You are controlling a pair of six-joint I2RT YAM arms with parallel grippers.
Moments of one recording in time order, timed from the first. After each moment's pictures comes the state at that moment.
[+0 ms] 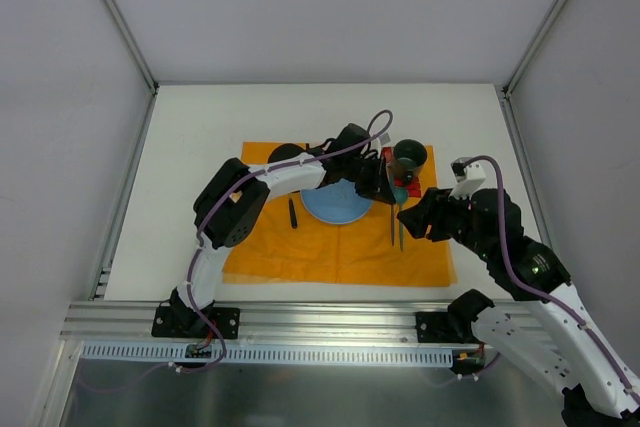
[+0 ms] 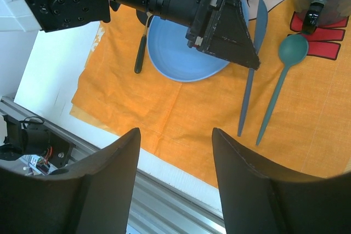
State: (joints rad) left arm -0.80 2.14 1.54 -0.08 0.59 -0.78; right arm 0.61 0.58 0.85 -0.72 -0.02 0.49
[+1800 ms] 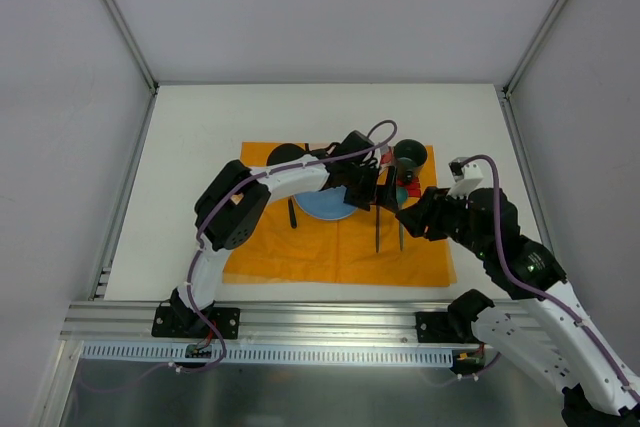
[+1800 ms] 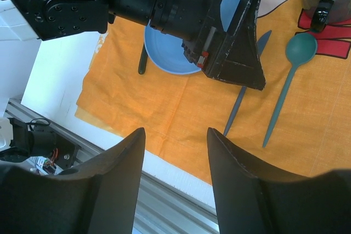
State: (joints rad) left arm -0.82 2.14 1.56 -0.29 0.44 -0.62; right arm 0.61 0.58 0.82 -0.69 -0.04 0.51
